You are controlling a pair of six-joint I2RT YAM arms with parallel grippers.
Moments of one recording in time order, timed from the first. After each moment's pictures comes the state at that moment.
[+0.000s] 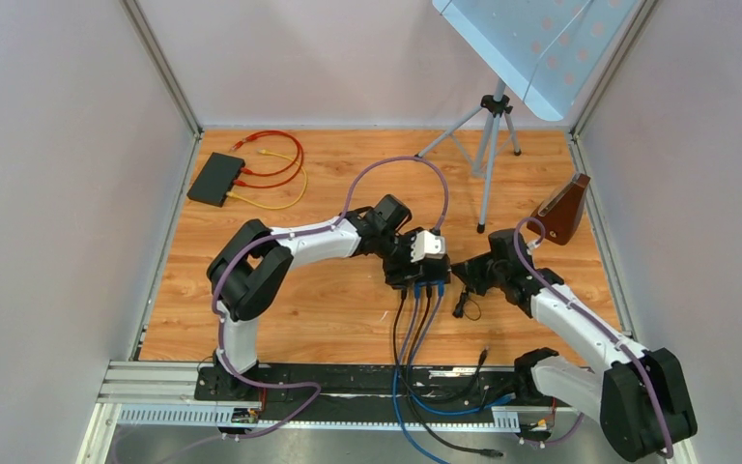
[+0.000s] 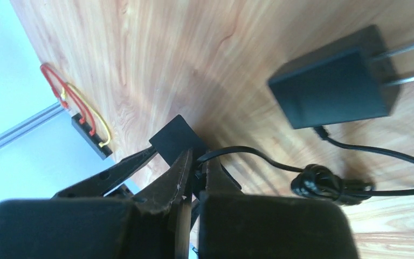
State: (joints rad) left arm -0.83 1.93 1.28 -0.35 0.52 0.63; right arm 0.37 1.03 0.51 -0.32 0.01 1.54
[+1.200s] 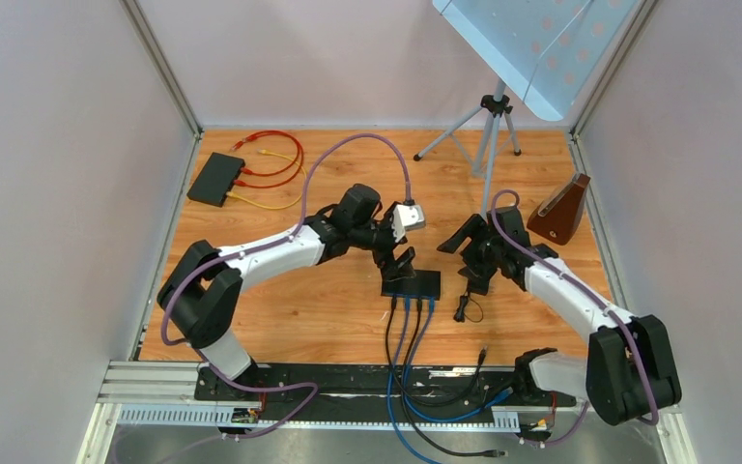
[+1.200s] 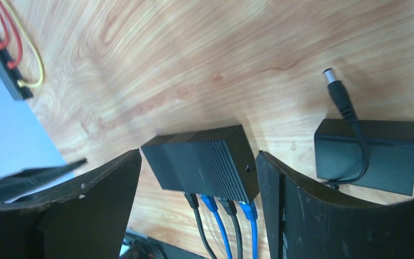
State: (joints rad) left arm -0.78 1.66 1.09 -0.11 0.58 0.29; right arm 0.30 1.23 0.66 -0.31 -0.15 1.05
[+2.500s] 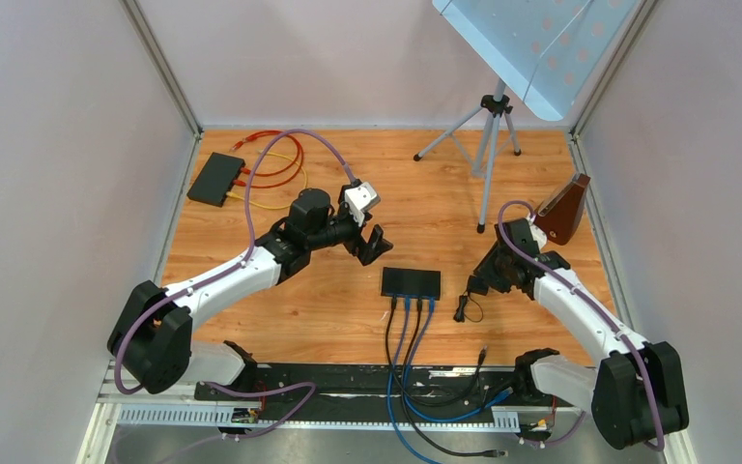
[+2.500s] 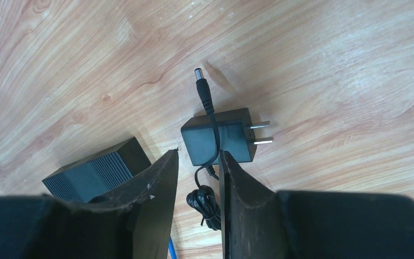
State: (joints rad) left arm -0.66 1.34 0.83 0.16 0.39 0.07; right arm 0.27 1.10 0.64 -0.56 0.11 0.89
